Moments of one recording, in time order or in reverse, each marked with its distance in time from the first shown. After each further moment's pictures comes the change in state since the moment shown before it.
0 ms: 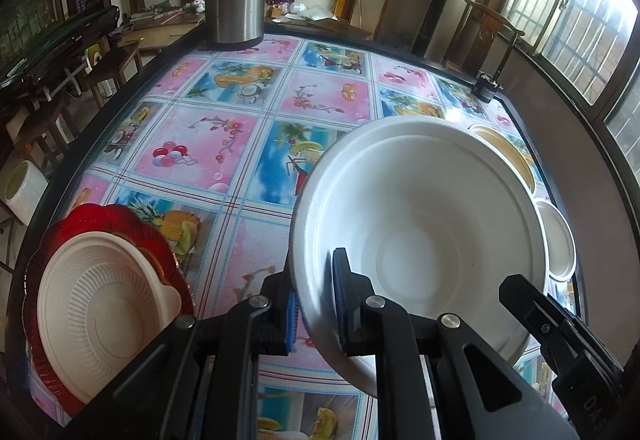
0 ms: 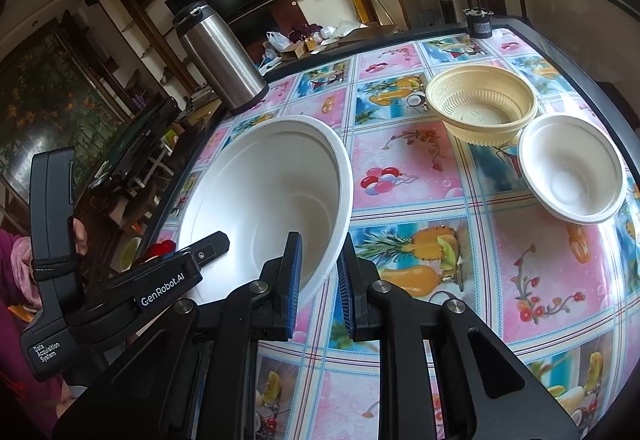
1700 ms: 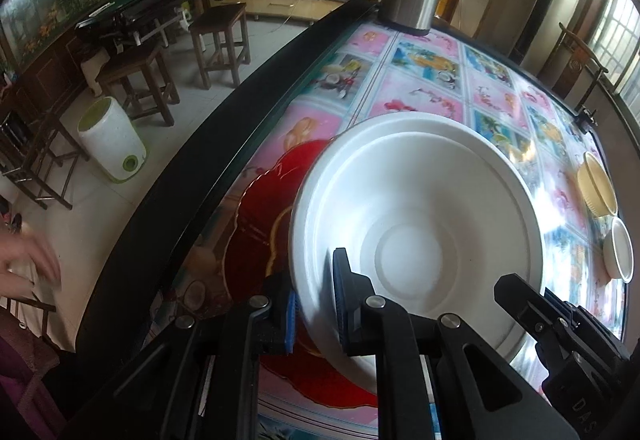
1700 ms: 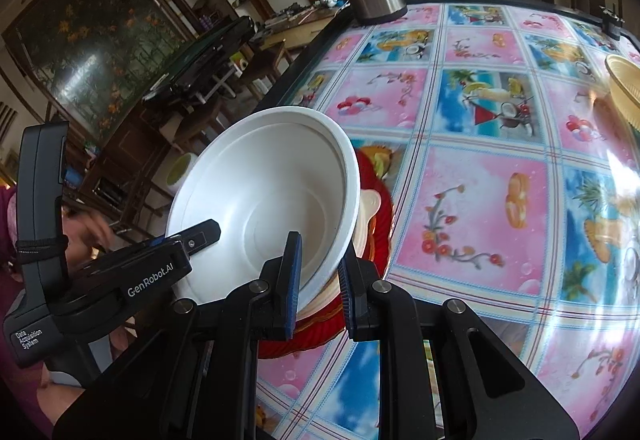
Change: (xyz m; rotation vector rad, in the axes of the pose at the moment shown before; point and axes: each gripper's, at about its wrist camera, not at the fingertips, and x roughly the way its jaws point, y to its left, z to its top) left arm -0.042 0.185 -0.048 -0.193 0.061 0.229; right arm 0.085 0.166 -0.076 -0.218 0.232 0.168
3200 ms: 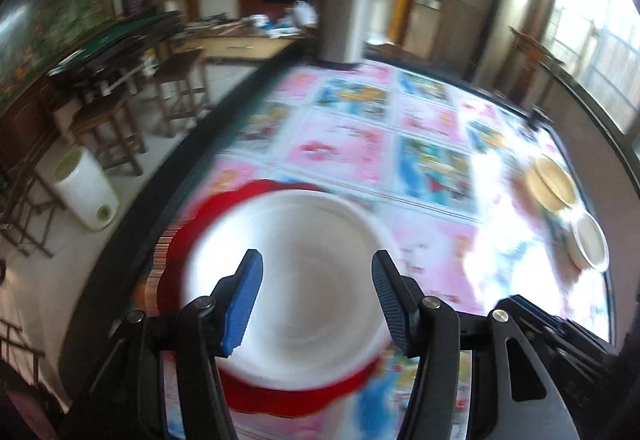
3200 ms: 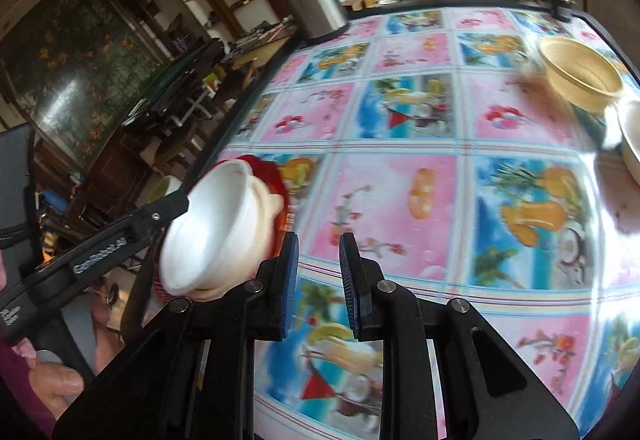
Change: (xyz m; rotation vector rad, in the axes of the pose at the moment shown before) left arm -0.039 -0.075 -0.006 0.139 -0.145 -0.128; right arm -0.067 -0.084 -0.016 0.124 -0.078 -0.083
